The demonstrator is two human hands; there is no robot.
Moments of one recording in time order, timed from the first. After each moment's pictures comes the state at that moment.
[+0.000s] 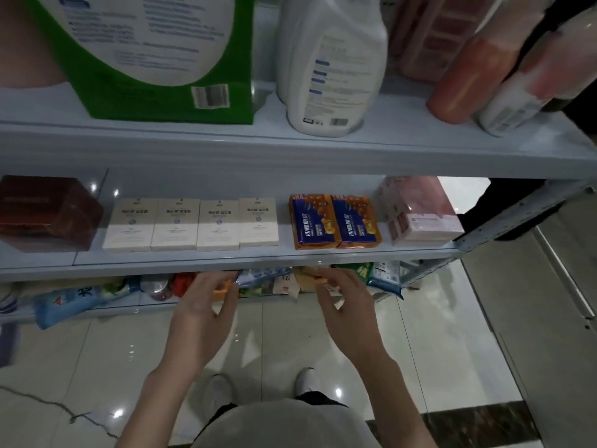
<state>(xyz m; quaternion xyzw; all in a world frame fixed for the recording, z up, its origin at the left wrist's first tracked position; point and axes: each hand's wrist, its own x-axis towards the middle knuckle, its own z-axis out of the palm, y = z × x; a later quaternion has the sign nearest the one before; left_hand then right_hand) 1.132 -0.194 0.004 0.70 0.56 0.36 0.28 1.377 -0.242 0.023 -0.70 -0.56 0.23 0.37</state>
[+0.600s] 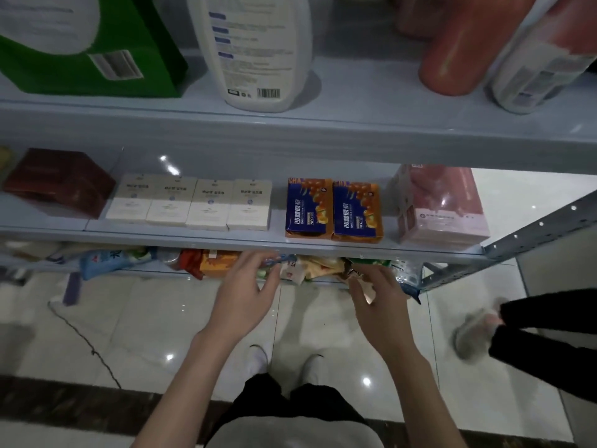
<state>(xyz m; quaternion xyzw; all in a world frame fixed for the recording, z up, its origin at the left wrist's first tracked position) 1.273 -0.194 0.009 0.67 0.61 0.28 0.31 1.517 -0.236 -0.015 -0.71 -0.57 0.27 0.32</state>
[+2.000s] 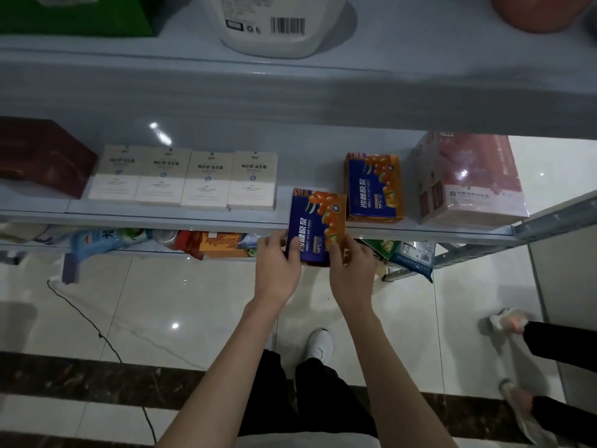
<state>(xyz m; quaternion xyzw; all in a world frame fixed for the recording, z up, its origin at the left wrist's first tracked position) 1.312 -0.153 -0.072 0.53 0.70 0.27 0.40 1.445 -0.178 -0.076 -0.77 -0.41 0.34 0.35</state>
